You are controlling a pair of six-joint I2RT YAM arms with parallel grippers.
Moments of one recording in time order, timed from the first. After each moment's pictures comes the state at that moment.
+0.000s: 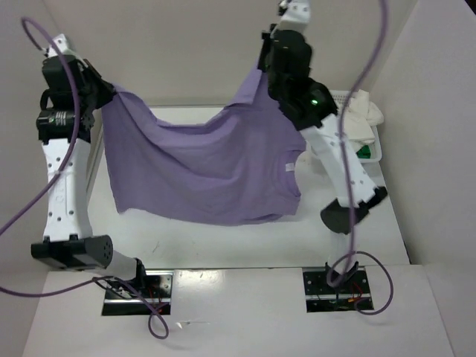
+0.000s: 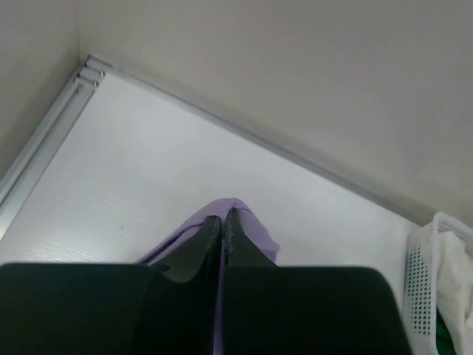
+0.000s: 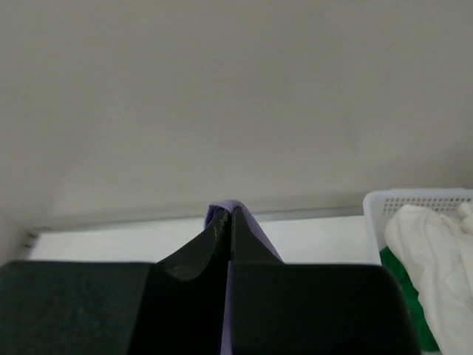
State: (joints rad) left arm 0.12 1.43 1.93 -0.72 -0.07 -0.45; right arm 0.68 1.85 2.53 -0.57 0.71 0.11
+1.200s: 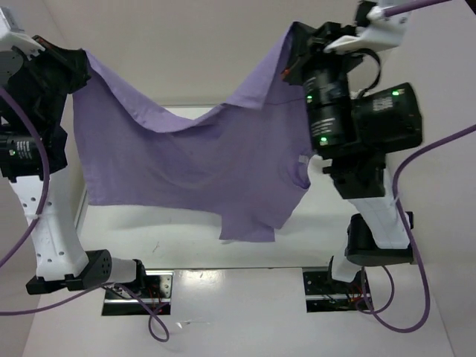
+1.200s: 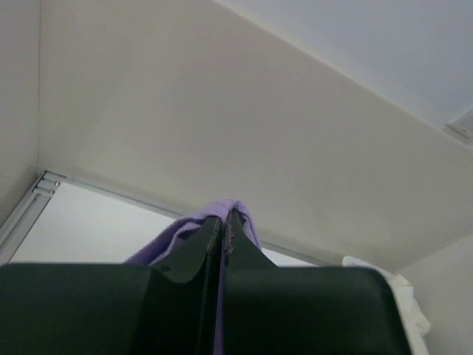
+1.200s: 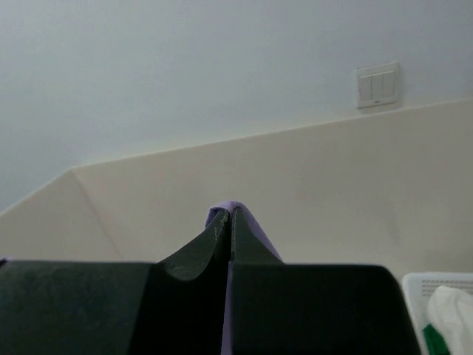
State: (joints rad) left arm 0.12 1.36 2.21 -0.73 0.00 -0.47; right arm 1.26 1.66 2.63 -0.08 1.03 -0.48
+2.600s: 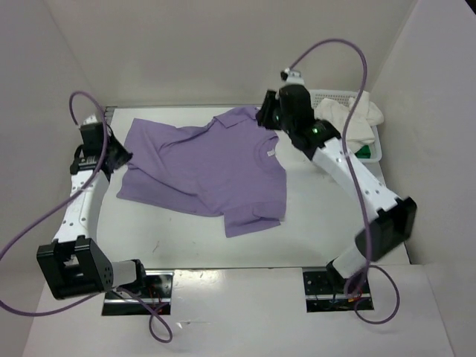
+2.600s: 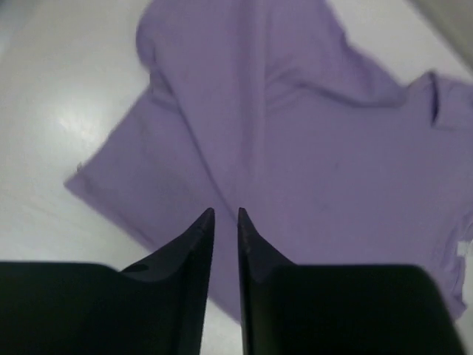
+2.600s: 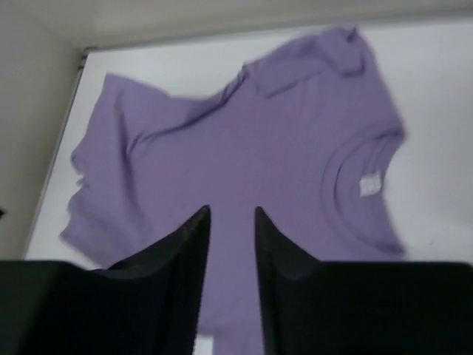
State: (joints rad) left arm 0.20 1.29 1.13 -0.47 -0.04 -0.50; right arm 0.50 1.60 1.65 -0.40 0.16 0.45
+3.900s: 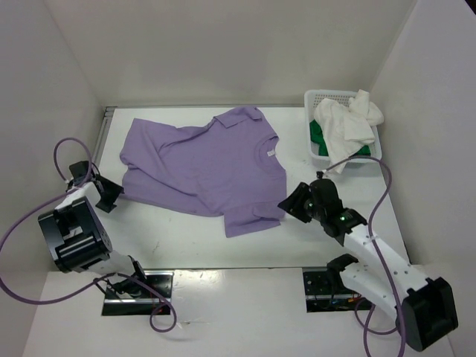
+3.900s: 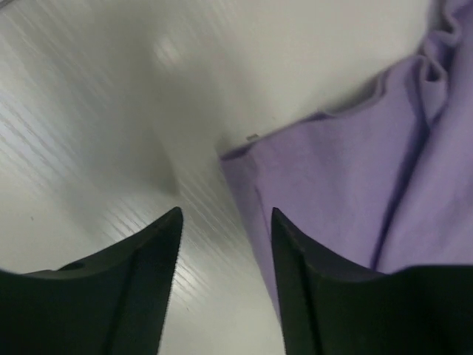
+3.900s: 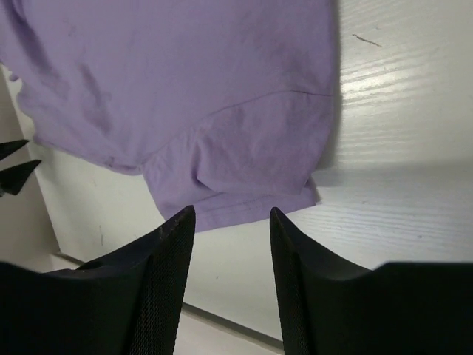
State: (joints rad) left arm 0.52 1.47 0.77 -0.32 0.06 -0.64; right arm 0.42 0.90 0.50 -0.32 -0.08 0.91
